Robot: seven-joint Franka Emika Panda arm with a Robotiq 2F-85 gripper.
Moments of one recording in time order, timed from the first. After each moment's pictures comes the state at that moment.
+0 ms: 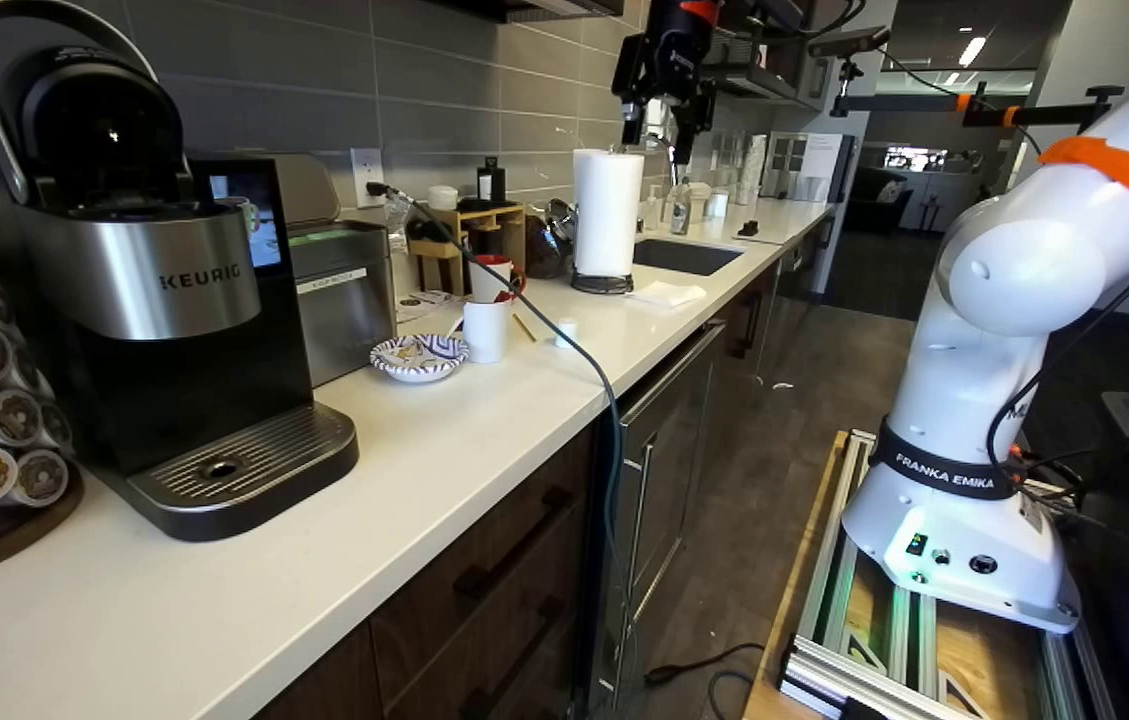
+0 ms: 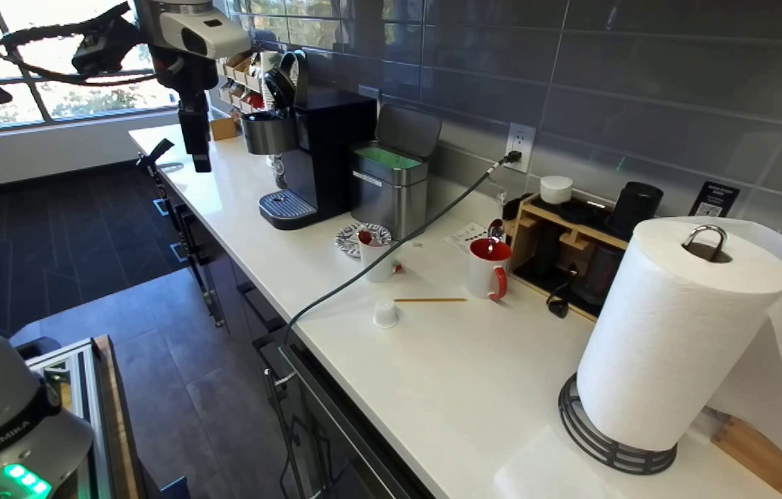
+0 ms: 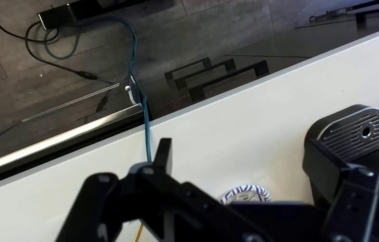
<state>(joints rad) -0.02 -0.66 -0.02 -2.35 0.21 1.68 0.22</state>
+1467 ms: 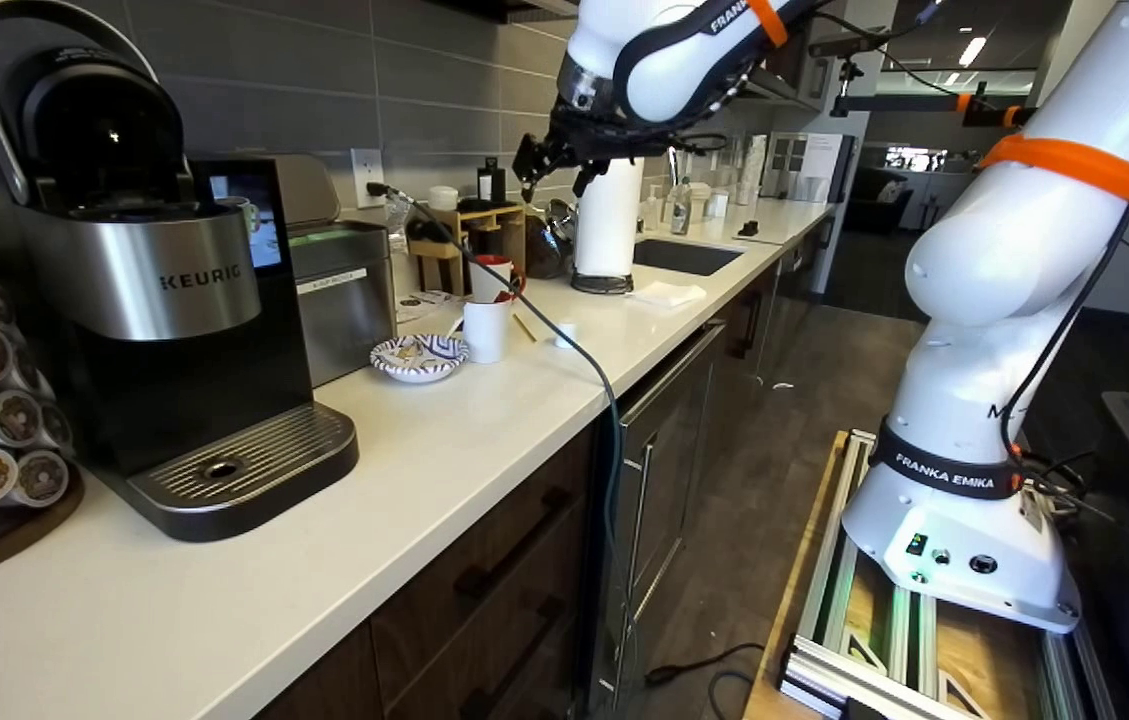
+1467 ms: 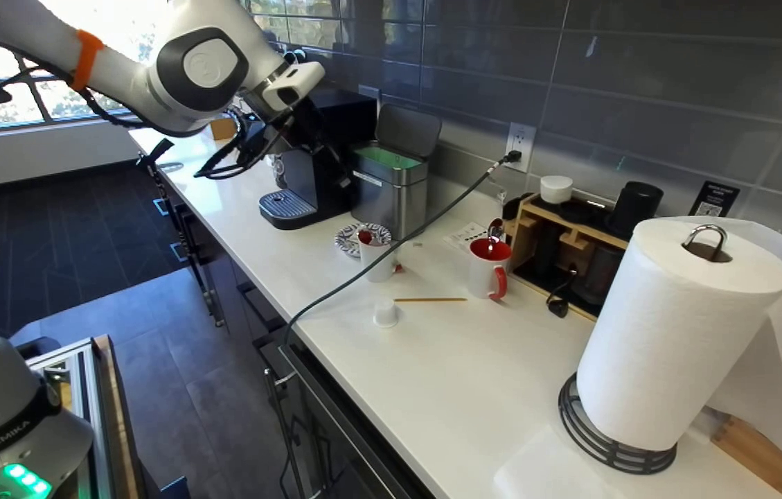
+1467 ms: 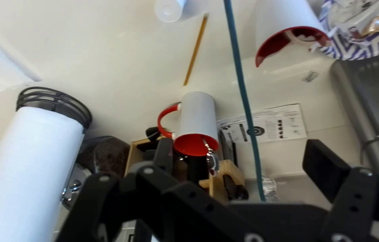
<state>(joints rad) -0.36 -0.32 0.31 -2.45 -0.42 2.68 0.68</state>
